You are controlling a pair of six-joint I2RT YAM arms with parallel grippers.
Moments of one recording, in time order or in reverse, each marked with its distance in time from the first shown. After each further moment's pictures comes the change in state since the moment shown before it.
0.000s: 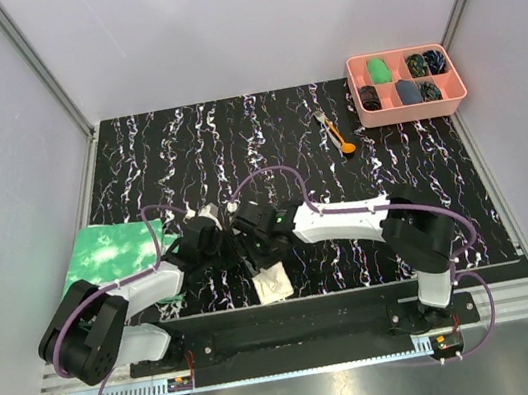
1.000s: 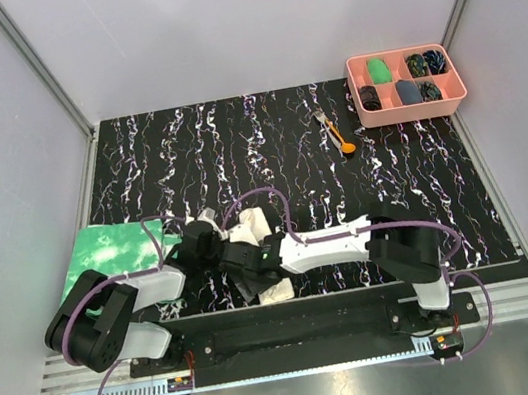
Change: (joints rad) left arm 0.021 0.070 -0.072 0.221 0.076 -0.165; right arm 0.183 0.090 0.039 -0.062 0.299 0.088
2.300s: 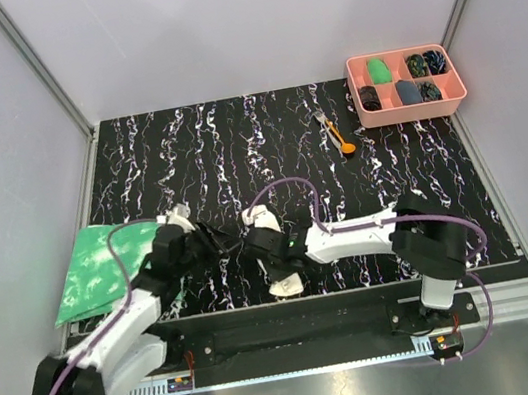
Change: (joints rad) left arm 0.130 -0.386 -0.041 -0.235 0.036 0.029; right arm -0.074 -0.142 -0.214 0.126 0.013 -0.002
